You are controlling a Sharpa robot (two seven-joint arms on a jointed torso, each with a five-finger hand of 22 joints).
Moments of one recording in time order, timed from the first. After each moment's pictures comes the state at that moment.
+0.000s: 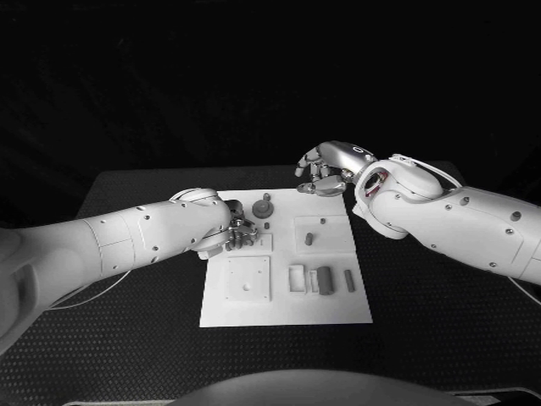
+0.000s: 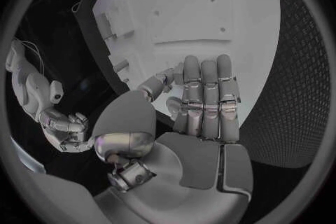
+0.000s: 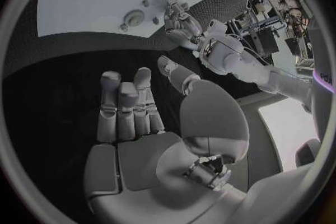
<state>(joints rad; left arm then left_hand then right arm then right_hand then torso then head) 1.22 -0.45 -0.24 1.08 -0.98 -0.03 -0.51 0.89 -0.03 0.57 -0.20 0.36 1.04 0.10 0.52 0.55 1.36 -0.03 0.42 0.65 1.15 -0.04 0.74 0.84 0.01 1.15 -0.13 0.21 1.11 1.17 -0.66 0.03 1.40 -1.50 -0.33 -0.15 1.05 -0.18 0.63 -0.19 0.11 0.91 0.13 0.23 0.59 1.09 0.02 0.85 0.83 1.19 -0.08 1.31 0.88 0.23 1.11 -0.01 0.93 1.31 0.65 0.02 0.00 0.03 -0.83</state>
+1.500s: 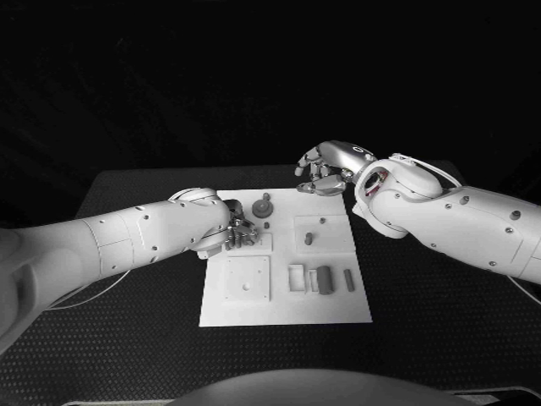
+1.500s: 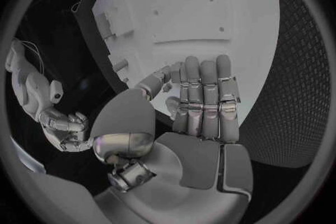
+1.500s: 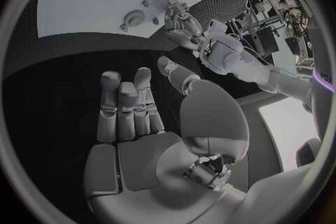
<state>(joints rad) 1.22 -0.45 -0.24 1.08 -0.98 -0.03 -0.51 0.94 -0.07 0.57 -0.20 0.26 1.09 0.05 0.53 0.55 1.34 -0.03 0.46 0.63 1.13 -0.04 0.79 0.78 0.01 1.16 -0.14 0.18 1.13 1.17 -0.66 0.03 1.40 -1.49 -0.33 -0.15 1.05 -0.18 0.63 -0.19 0.11 0.91 0.13 0.22 0.59 1.09 0.02 0.84 0.83 1.19 -0.08 1.31 0.88 0.23 1.11 -0.01 0.93 1.31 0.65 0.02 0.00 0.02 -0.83</state>
